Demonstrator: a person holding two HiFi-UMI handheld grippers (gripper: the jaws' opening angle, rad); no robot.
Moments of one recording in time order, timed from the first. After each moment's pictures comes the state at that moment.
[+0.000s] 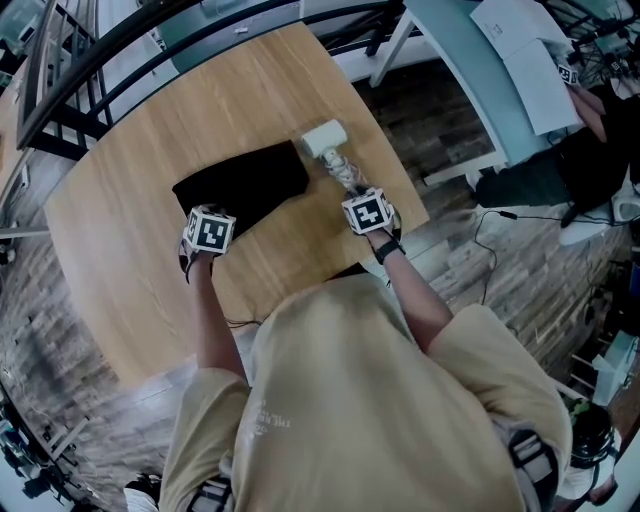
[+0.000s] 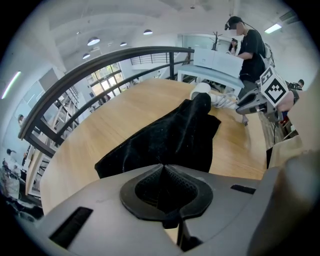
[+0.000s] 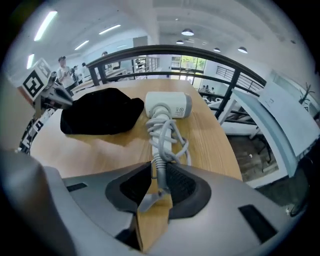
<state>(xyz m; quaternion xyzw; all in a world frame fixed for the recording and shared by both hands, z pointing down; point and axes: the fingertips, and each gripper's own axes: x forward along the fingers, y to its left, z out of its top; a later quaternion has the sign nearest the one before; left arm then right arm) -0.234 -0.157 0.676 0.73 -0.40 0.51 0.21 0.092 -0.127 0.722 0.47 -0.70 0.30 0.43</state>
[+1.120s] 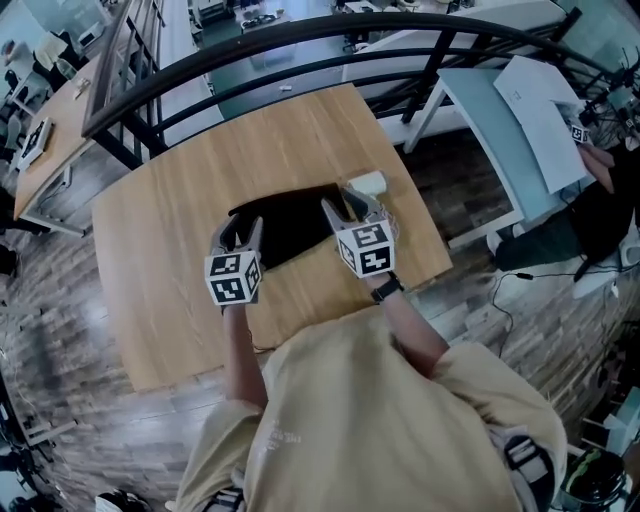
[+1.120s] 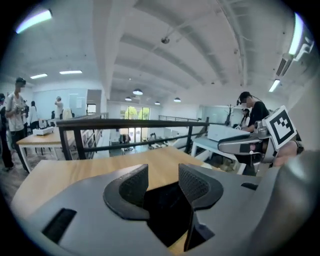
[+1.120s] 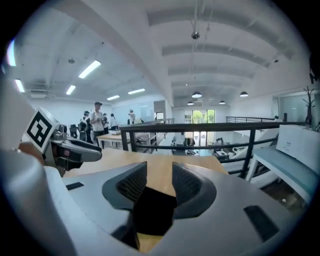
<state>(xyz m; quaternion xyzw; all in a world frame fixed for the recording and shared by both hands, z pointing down) -0.258 -0.147 0.495 0.80 -0.56 0.15 0.14 -0.079 -0.176 0.480 0.48 -0.86 0.08 0.15</state>
